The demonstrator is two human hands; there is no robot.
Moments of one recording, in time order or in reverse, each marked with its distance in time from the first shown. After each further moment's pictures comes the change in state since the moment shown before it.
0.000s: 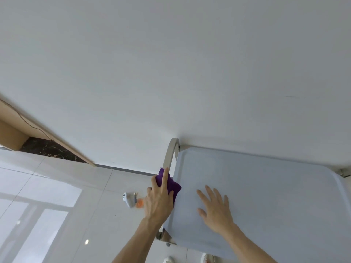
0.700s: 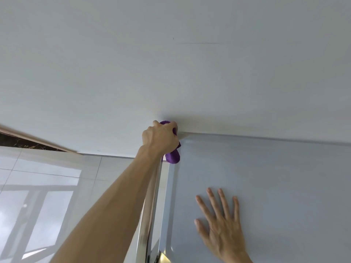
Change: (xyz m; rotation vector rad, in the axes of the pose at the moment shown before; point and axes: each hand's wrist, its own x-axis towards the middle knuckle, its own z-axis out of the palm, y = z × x) left_hand 0.223 0.057 -0.017 0.056 -0.218 0.123; right_hand 0.031 0.015 0.083 -0.100 0.377 -0.049
